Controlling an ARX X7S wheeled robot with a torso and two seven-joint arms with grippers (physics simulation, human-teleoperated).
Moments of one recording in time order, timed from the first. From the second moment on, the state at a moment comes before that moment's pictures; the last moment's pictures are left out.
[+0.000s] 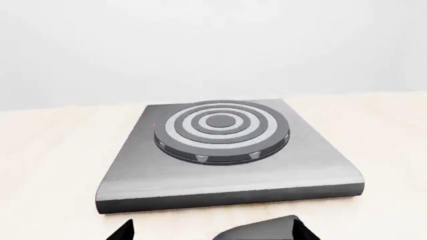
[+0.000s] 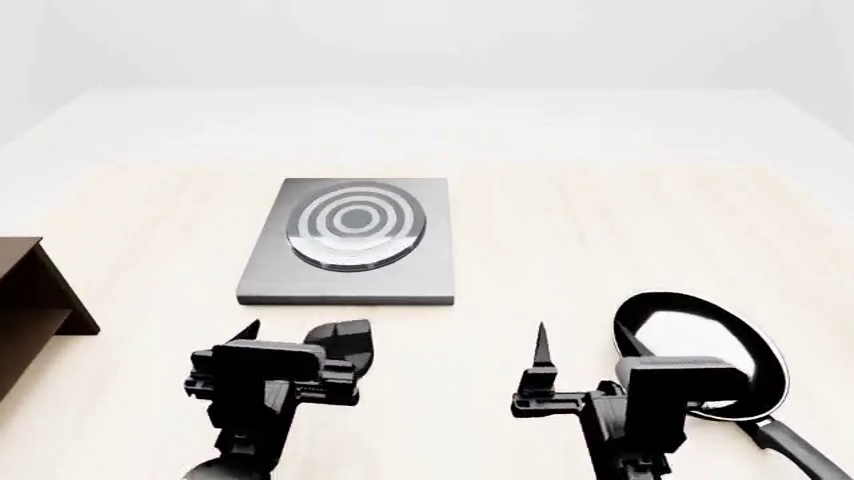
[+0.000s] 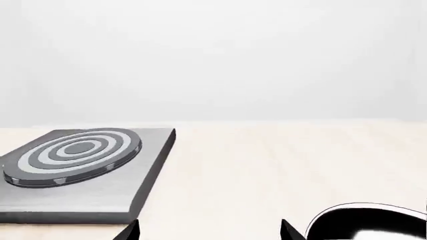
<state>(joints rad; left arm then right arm) -0.15 -0.19 0.15 0.12 -0.19 -0.30 -0.11 0.04 0.24 -0.13 -0.30 0.27 0.26 0.17</state>
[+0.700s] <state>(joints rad) -0.02 -0.27 0.01 0.39 -0.29 -0.36 -0.12 0.55 0.65 -0.51 -0.67 -0.76 1.48 -0.99</state>
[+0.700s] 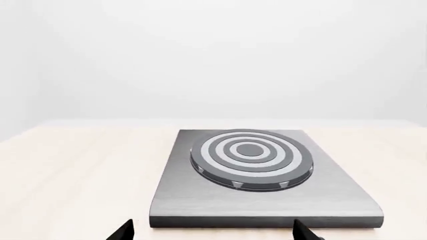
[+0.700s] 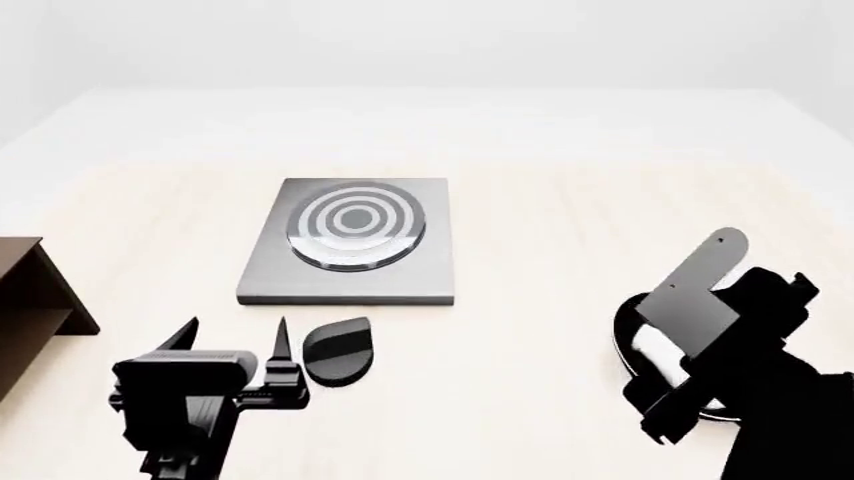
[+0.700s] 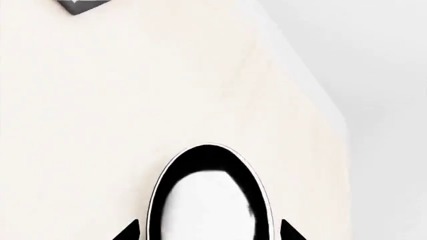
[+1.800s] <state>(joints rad) 0.00 -0.29 0.04 0.35 -0.29 -0.31 -0.13 0.34 0.91 -0.53 -0.40 -1.03 1.44 -1.34</state>
